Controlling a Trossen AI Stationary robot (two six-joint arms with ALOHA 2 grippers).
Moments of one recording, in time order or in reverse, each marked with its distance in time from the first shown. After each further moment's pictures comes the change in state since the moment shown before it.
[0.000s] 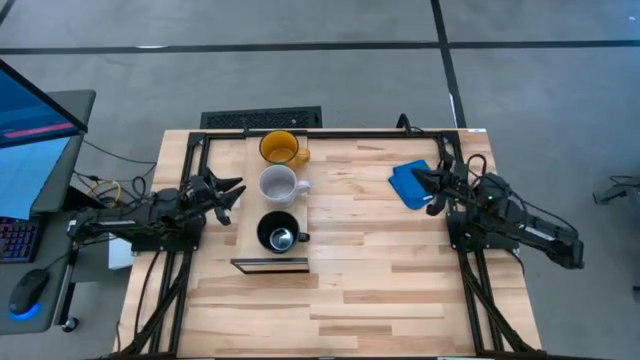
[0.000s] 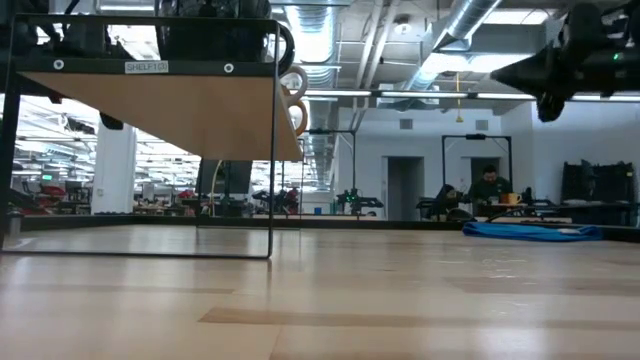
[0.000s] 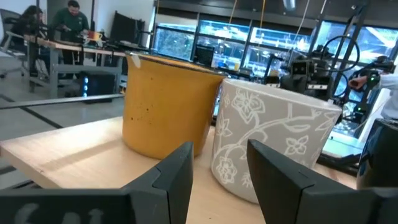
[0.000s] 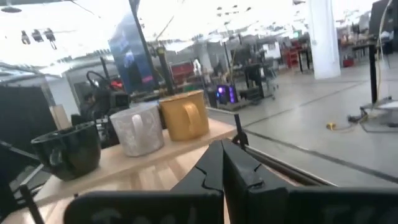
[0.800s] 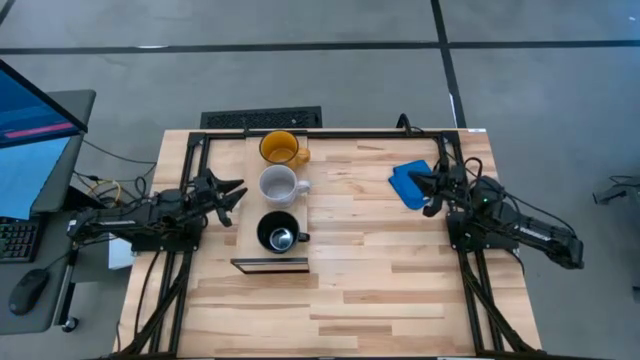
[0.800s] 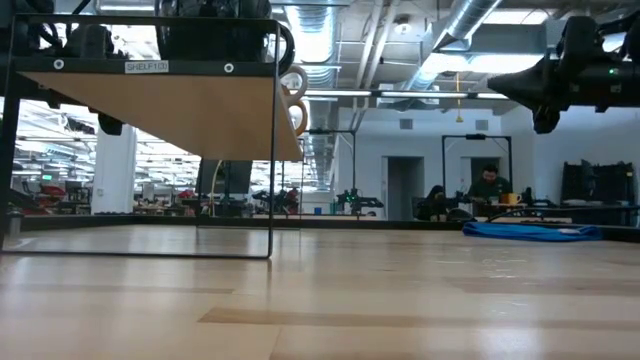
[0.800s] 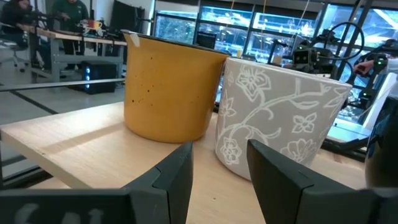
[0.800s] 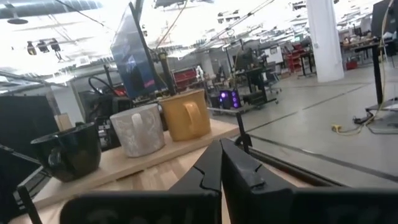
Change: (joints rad) left arm 0.000 0.000 -0.001 -0.066 0.002 -0.006; right arm 0.000 -0.001 -0.088 0.103 -0.001 0.024
